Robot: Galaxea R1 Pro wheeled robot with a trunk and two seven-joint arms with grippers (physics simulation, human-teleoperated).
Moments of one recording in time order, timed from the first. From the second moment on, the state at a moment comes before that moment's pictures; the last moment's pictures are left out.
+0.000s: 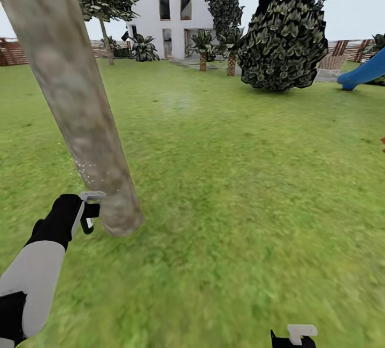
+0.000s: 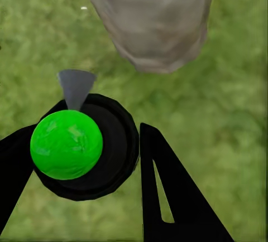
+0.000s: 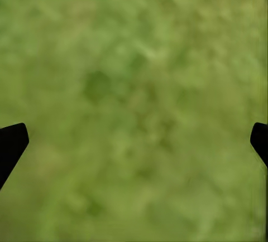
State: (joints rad) left arm -0.92 0.18 0.23 -0.76 -0.27 0.82 -0.09; right arm -0.40 -0.06 -0.82 -0.13 0.83 -0.41 -0.05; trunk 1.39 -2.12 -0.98
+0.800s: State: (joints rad) left arm -0.97 0.16 0.22 -0.99 -0.26 0.90 -0.10; right arm -0.40 -0.06 -0.82 -0.13 0.83 -0.41 -0.05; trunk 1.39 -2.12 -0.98
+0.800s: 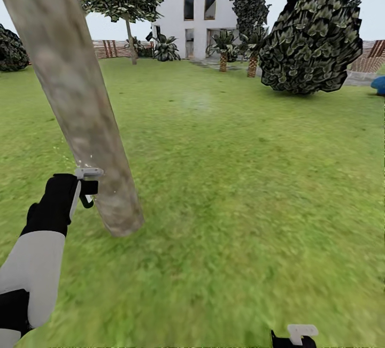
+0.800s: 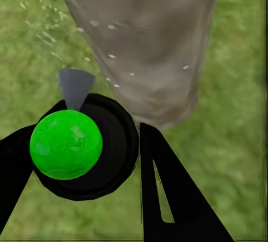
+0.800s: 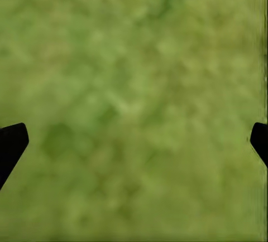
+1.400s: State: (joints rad) left arm -0.99 0.16 0.22 -0.99 -0.27 0.90 -0.10; right arm -0.40 -0.06 -0.82 -0.13 0.83 -0.41 -0.05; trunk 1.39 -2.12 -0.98
